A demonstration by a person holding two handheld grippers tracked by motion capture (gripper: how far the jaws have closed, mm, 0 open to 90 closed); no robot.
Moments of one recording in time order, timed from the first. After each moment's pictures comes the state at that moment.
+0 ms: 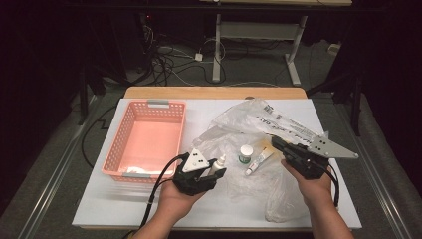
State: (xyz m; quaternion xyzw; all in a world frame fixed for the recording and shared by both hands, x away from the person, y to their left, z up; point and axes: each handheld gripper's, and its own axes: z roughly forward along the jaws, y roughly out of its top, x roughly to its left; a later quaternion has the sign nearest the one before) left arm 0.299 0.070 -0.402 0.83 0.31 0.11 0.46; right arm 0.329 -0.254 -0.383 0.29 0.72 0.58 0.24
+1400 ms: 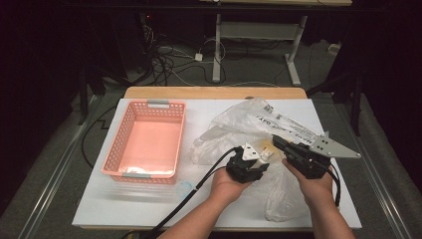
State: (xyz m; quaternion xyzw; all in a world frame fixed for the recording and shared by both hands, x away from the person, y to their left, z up) left arm 0.360 -0.056 -0.454 0.84 0.28 0.08 0.46; right arm 0.330 -0.257 -0.381 0.29 0.71 0.59 0.25
